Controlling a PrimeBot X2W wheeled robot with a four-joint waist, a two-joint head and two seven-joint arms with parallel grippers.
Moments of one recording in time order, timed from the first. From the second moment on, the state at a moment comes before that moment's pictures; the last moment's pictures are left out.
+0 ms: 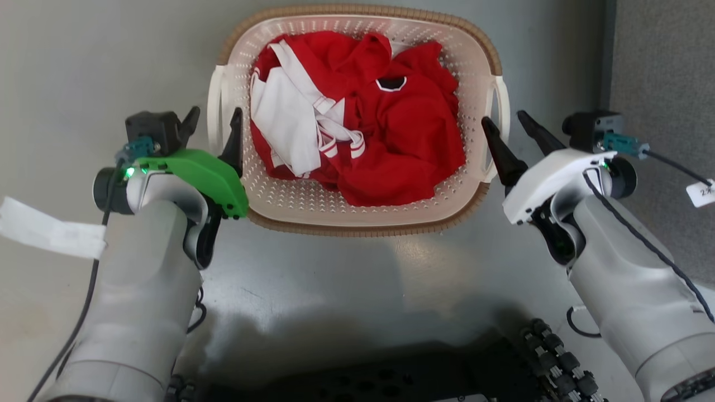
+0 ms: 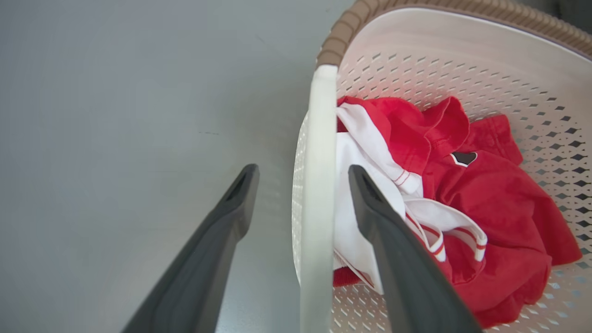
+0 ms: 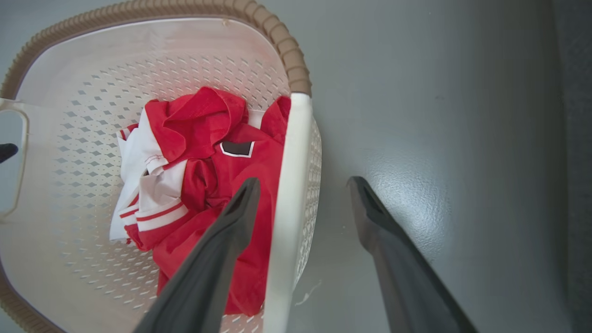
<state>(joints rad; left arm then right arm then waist) -0.77 0.03 -0.39 0.89 -0.49 -0.09 -0.22 -0.65 -0.15 0.47 0.80 0.53 0.12 -0.21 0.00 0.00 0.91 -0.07</state>
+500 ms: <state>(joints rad) -0.84 0.03 -0.44 0.98 -0.55 -0.11 -0.20 -0.73 -0.15 0.55 0.86 0.57 0.12 -0.22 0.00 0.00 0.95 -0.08</state>
